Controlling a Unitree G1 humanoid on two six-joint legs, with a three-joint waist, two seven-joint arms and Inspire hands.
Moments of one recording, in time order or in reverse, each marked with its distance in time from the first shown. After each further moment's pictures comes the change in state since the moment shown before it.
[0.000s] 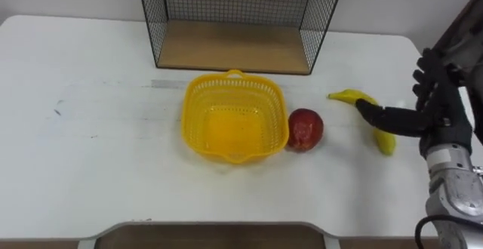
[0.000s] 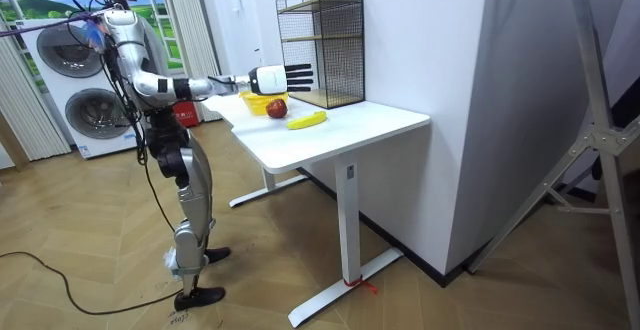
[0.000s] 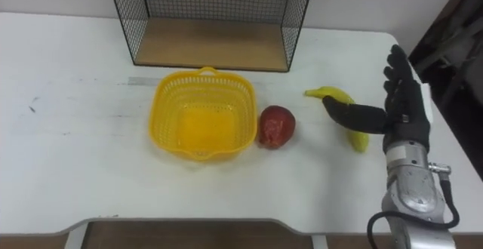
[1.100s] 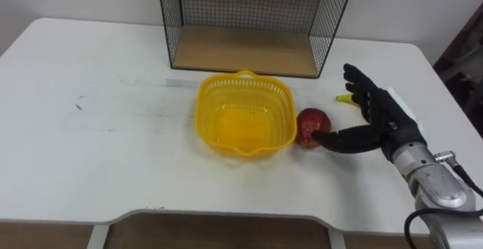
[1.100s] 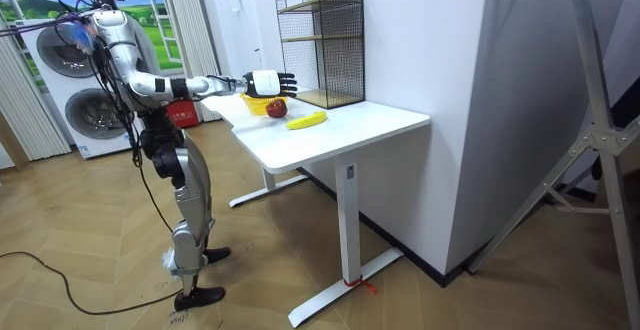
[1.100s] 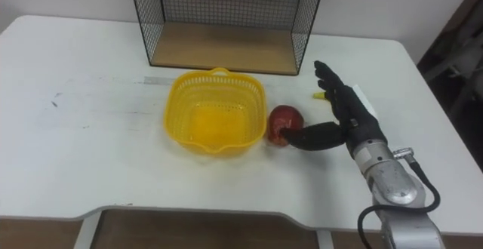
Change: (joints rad) left arm -0.024 0.027 -0.022 -0.027 0.040 0.003 -0.081; right arm -0.012 -0.015 0.084 0.036 -0.149 0.045 0.286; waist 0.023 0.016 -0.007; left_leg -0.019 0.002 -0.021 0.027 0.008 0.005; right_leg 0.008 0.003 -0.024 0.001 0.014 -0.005
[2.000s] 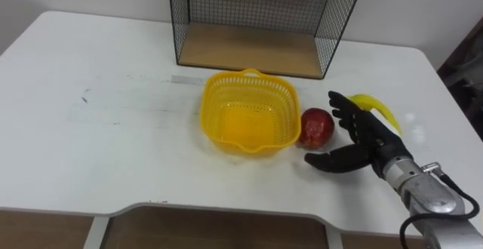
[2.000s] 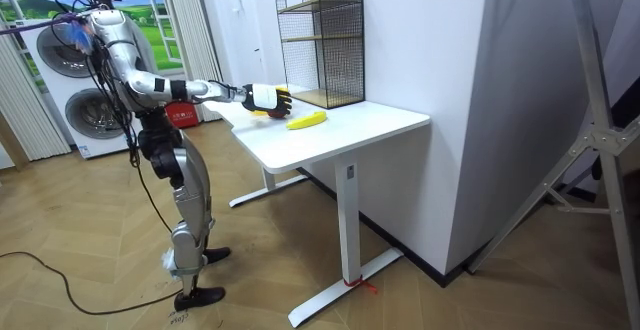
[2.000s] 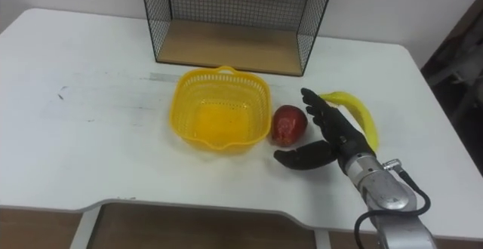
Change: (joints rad) left arm -0.018 0.005 -0.033 0.000 0.000 0.026 -0.013; right arm 0.000 -0.001 0.039 0.087 -0.021 0.050 0.030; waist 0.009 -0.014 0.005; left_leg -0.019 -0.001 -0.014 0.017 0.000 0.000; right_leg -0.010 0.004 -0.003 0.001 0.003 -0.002
